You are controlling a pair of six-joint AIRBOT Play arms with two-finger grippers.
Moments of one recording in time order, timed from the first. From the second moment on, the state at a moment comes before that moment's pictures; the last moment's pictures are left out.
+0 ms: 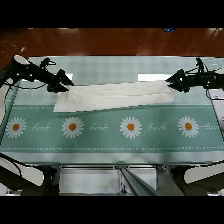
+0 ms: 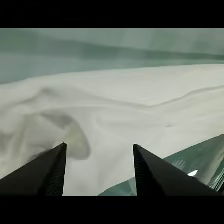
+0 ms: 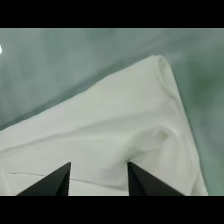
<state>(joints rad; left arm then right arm) 0.17 -1.82 1.52 0.86 -1.35 -1.53 -0.37 -1.74 1.35 -0.67 1.16 1.26</state>
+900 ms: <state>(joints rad) -0.07 -0.98 0.95 1.07 -0.95 -1.49 -0.49 -1.64 1.23 -0.84 1.11 1.36</state>
